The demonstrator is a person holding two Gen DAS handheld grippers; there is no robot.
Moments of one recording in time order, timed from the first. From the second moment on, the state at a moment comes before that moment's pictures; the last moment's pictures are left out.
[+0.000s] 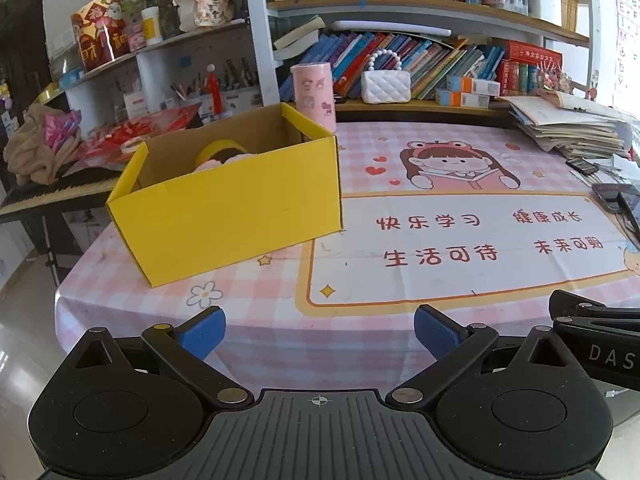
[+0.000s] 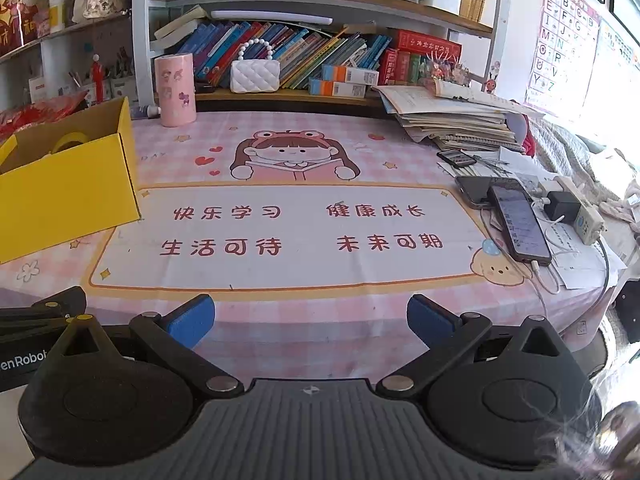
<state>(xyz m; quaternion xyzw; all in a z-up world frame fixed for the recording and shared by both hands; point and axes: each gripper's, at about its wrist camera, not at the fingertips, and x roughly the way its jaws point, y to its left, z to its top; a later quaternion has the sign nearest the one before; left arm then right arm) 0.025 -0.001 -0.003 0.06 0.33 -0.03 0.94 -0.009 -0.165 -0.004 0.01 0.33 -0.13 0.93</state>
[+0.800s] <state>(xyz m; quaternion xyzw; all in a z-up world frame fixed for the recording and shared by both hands) 0.028 -0.002 -0.004 0.06 0.34 -0.02 0.94 -0.006 -0.162 -0.007 0.01 0.34 -0.12 0.93</state>
